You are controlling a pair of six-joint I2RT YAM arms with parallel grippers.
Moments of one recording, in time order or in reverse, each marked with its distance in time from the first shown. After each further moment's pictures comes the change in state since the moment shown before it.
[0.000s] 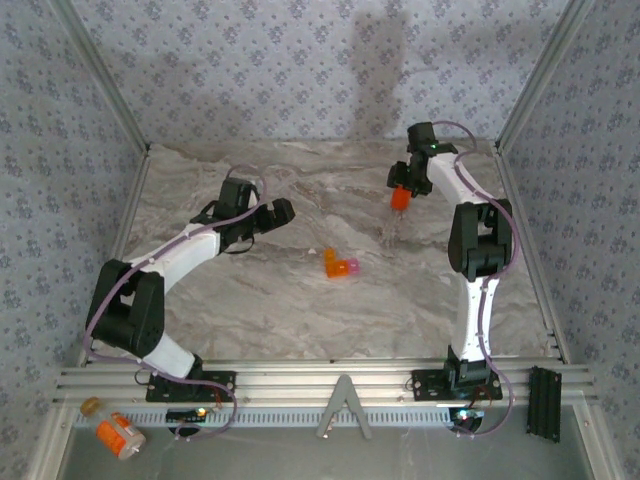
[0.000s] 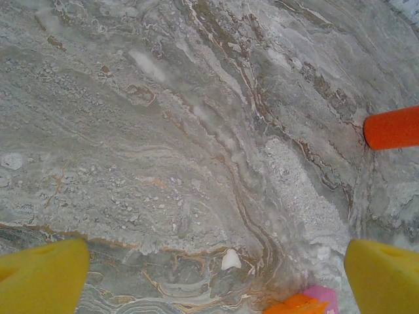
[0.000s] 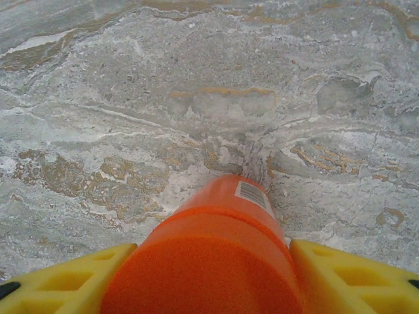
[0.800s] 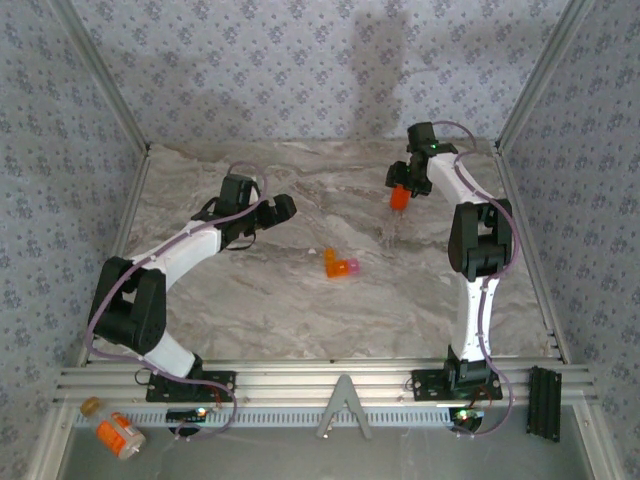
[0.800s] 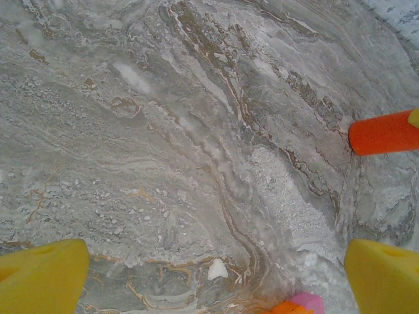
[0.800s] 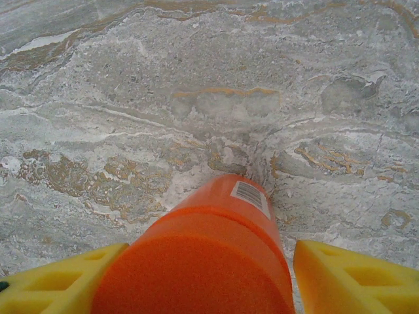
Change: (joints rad) left arm 0.000 0.019 0.029 0.013 0.018 -0.011; right arm 0.000 0.001 0.000 0.002 -0.006 0.001
